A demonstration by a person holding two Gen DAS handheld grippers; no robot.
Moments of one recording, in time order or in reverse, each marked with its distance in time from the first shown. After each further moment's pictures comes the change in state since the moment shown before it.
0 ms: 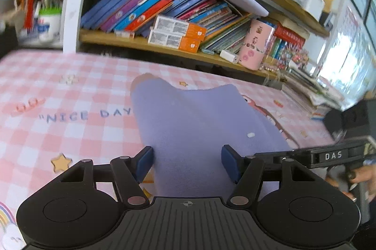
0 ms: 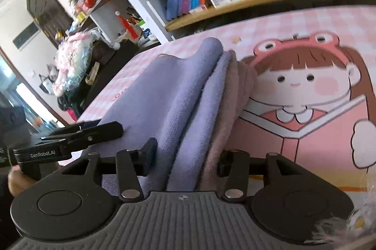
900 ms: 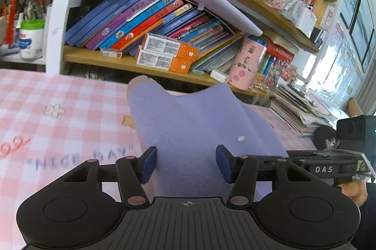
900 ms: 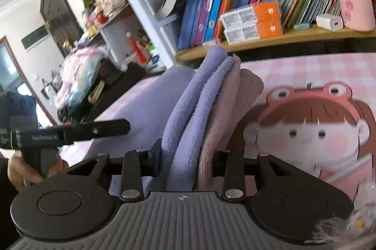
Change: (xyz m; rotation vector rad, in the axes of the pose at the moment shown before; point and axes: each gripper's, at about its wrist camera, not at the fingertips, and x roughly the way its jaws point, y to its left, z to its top) left arm 0.025 0.022 0.053 0.049 -0.055 -0.089; right arm 0.010 0.019 0.036 -0.128 -0.161 -0.017
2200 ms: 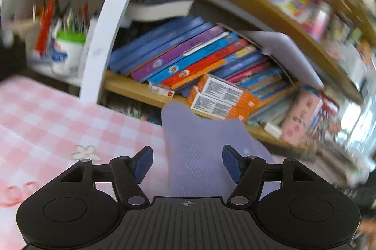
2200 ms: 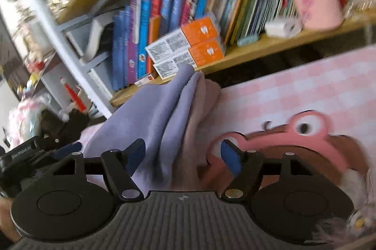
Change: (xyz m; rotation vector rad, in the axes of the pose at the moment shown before) left arm 0.030 0.062 0.014 -0.110 -0.211 0.172; right arm 0.040 -0.062 0.030 0.126 -0.137 -0.209
